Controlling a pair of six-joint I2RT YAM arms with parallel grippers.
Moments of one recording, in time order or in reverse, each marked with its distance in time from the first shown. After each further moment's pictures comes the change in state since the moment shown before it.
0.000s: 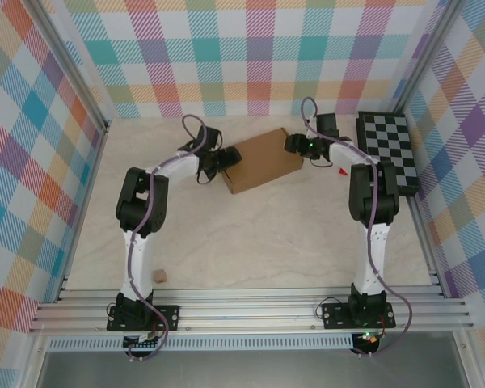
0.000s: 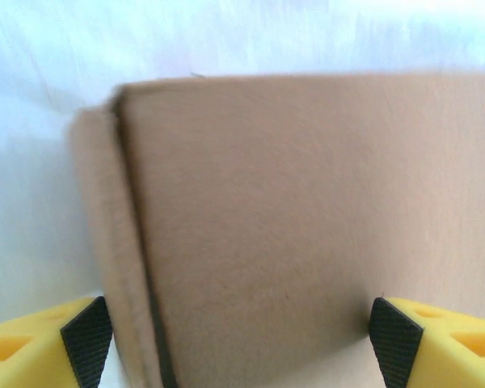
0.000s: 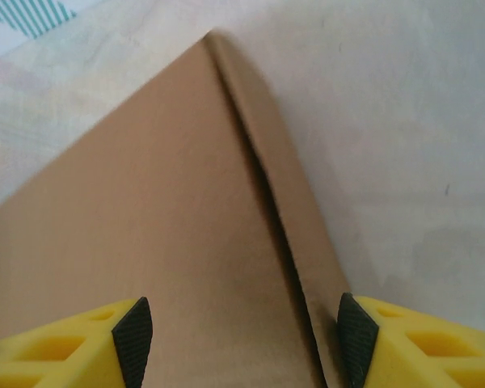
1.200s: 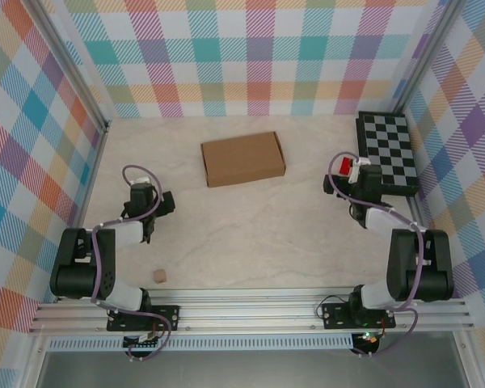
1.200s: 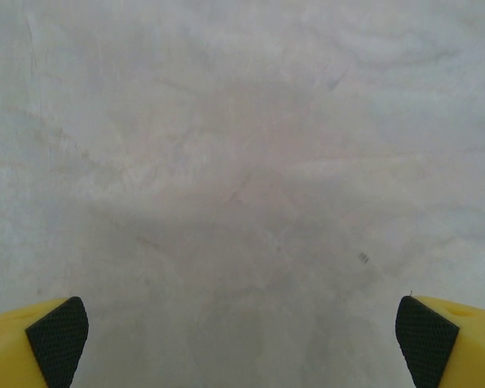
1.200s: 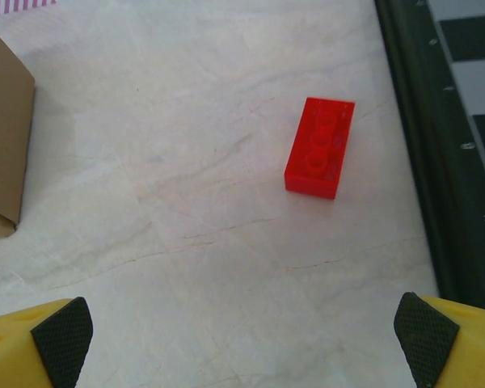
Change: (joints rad) left arm 0.302 -0.749 -1.200 0.687 -0.400 0.531; right arm -0.183 -0.776 -1.023 0.493 0.350 -0.260
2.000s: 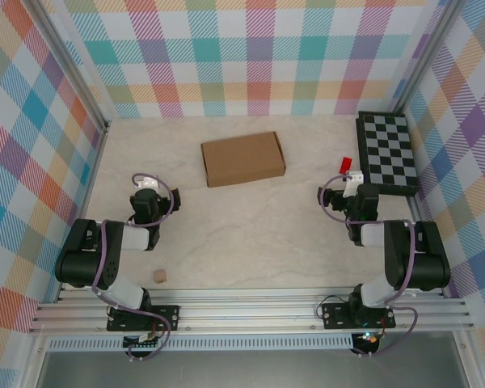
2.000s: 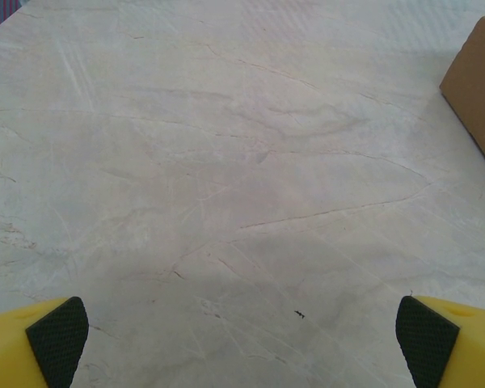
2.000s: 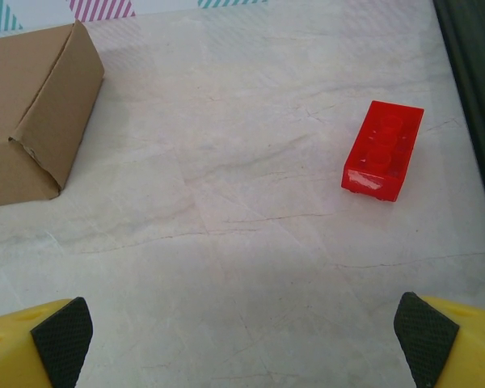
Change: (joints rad) left arm -0.052 0.085 -0.095 0.371 0.004 0.093; right arm -0.003 0.105 -0.204 0.447 -0.131 -0.072
